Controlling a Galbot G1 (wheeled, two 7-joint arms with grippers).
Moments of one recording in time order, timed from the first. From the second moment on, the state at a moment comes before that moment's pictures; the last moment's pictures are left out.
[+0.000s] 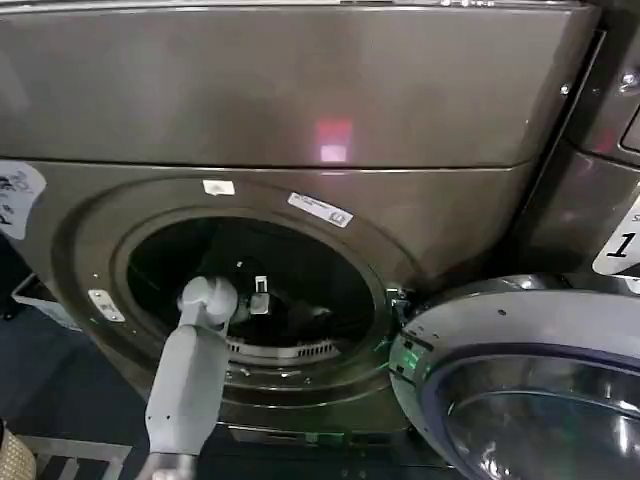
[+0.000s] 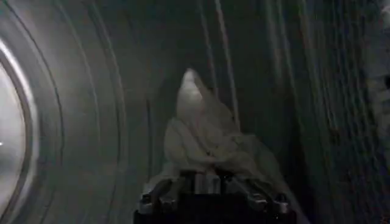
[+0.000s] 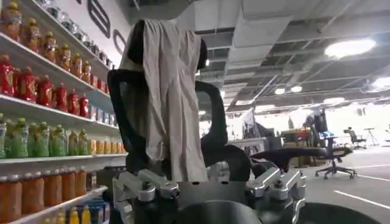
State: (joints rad) left arm 0.64 -1.48 -0.52 -1.37 1.11 -0.08 1.30; right arm -1.61 1.10 2.25 1.42 0.58 -0.07 0.05
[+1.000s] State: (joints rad) left arm 0.76 -1.59 -0.44 -1.59 0.37 0.36 0.09; right arm -1.62 1.12 2.23 1.47 0.58 -0.07 0.04
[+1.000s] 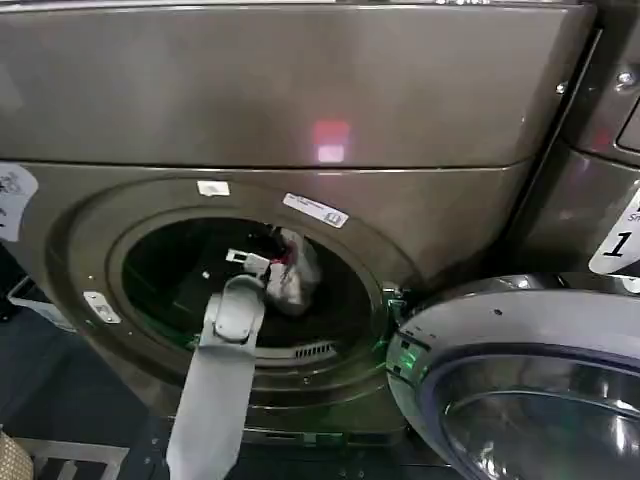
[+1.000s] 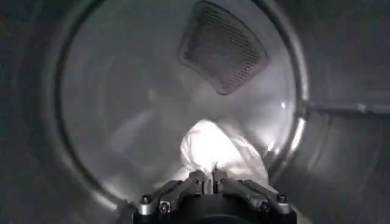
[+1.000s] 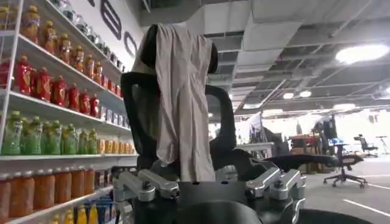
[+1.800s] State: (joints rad) left arm 0.78 -1.61 -0.43 -1.65 0.19 0.44 -0.11; right arm -1.60 1.12 2.23 1.52 0.56 -0.12 0.06
